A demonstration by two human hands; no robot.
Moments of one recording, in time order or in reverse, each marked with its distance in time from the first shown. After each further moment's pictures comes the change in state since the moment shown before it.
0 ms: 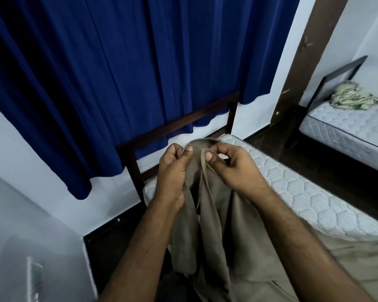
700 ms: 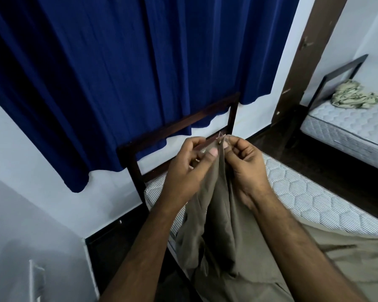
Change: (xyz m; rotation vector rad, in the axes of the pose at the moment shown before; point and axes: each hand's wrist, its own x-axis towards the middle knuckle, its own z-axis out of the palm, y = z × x) left_hand -0.016 0.016 0.005 0.628 -0.260 0.246; right_hand -0.001 0.000 0.007 0.783 0.290 0.182
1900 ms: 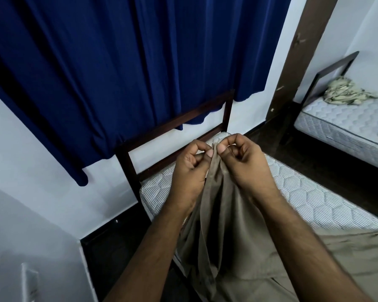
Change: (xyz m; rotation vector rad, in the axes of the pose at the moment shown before) left_hand 0.003 0.002 0.033 -0.428 0.060 -0.066; right_hand 0.000 -0.015 -0.016 -0.551 -0.098 -0.160
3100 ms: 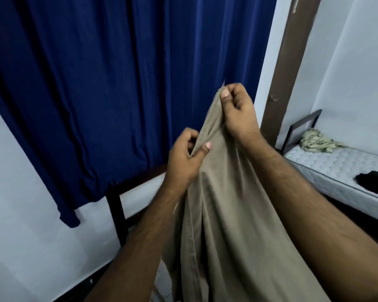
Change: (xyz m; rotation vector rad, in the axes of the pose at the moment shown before) left_hand 0.074 0.075 0.008 0.358 -0.023 0.455; right_hand 0.126 -0.130 -0.016 -0.205 0.226 -0.432
